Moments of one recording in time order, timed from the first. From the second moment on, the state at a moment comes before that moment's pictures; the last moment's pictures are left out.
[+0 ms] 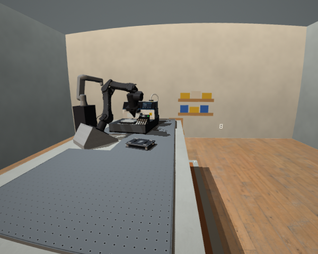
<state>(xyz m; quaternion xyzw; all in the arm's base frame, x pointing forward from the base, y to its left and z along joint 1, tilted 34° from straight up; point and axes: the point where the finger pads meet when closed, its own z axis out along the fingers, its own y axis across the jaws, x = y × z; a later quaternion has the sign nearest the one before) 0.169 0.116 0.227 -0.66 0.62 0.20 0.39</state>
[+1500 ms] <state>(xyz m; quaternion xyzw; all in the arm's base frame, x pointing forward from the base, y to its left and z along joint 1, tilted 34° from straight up) 0.173 0.151 0.195 -0.66 0.61 0.21 0.38</state>
